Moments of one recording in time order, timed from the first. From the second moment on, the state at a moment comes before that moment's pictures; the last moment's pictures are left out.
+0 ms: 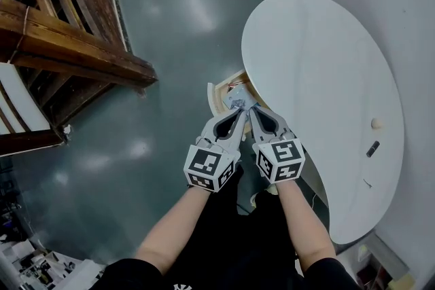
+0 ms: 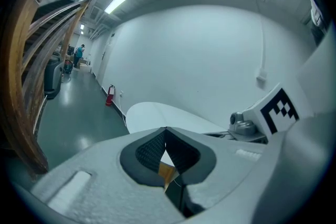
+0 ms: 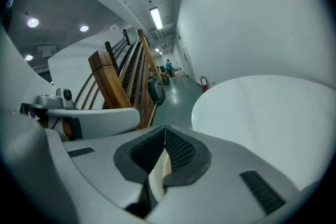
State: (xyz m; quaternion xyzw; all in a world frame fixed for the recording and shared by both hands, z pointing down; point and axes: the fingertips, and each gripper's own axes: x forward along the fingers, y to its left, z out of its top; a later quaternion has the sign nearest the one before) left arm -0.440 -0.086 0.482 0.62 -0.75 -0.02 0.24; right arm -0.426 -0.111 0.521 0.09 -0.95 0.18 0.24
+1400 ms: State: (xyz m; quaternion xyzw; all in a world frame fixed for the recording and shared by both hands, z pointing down) left arm -0.396 -0.084 0.286 0.63 -0.76 -0.04 0.14; right arm -0.395 -0.107 0.297 0.06 -0.99 0.09 0.12
